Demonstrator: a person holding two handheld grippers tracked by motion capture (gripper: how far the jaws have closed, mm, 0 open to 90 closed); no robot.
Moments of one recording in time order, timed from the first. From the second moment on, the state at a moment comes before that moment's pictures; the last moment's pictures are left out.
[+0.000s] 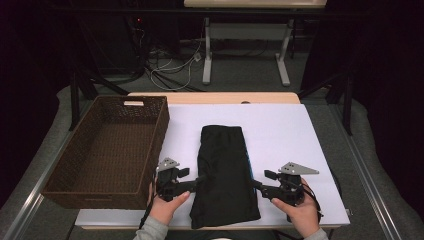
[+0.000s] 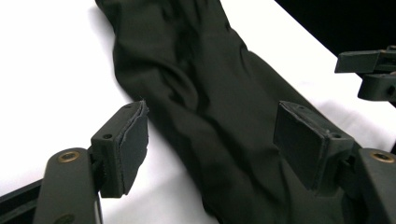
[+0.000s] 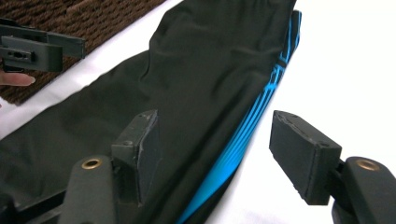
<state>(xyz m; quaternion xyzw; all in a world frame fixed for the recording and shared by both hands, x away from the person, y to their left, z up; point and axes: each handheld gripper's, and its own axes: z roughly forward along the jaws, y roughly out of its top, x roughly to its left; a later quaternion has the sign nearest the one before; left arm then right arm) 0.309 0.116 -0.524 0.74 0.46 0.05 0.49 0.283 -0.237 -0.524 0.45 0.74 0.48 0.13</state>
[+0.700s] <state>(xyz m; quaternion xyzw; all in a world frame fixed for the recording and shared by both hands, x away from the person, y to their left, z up) 0.357 0.101 -0.500 0.73 0.45 0.07 0.52 0.338 -0.246 -0.489 0.45 0.73 0.48 0.21</state>
